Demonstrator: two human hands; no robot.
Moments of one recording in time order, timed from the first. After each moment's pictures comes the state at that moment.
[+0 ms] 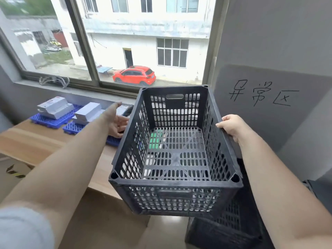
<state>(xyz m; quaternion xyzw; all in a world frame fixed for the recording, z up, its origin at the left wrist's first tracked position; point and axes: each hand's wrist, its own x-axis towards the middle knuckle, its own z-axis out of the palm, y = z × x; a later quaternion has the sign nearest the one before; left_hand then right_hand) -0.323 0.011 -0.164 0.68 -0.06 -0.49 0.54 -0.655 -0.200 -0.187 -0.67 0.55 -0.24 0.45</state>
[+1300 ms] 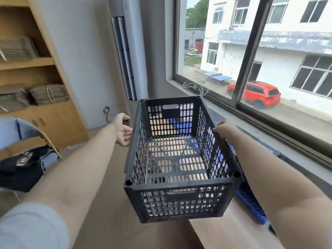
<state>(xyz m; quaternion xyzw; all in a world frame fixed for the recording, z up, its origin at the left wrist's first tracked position) 0.012 0.372 -0.148 0.65 0.23 -0.24 0.69 -0.028 -0.002 -0.188 -0.87 0.26 -0.05 0.43</state>
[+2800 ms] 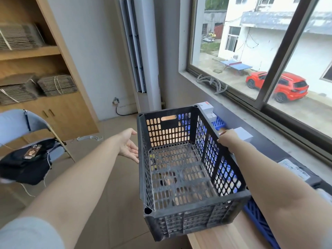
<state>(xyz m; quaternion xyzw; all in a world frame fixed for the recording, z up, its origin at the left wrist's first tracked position) 0.130 0.352 -0.214 0.62 0.29 -0.36 0.63 0.137 -0.026 -0.268 -0.93 0.24 0.02 0.29</state>
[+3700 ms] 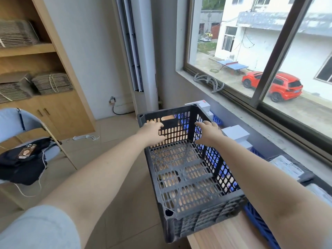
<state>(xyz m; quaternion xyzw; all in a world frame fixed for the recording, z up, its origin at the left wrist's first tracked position) 0.131 0.275 -0.217 0.98 -0.12 -0.08 0.13 0.124 0.032 -0.241 -0.99 0.03 0.06 0.11</state>
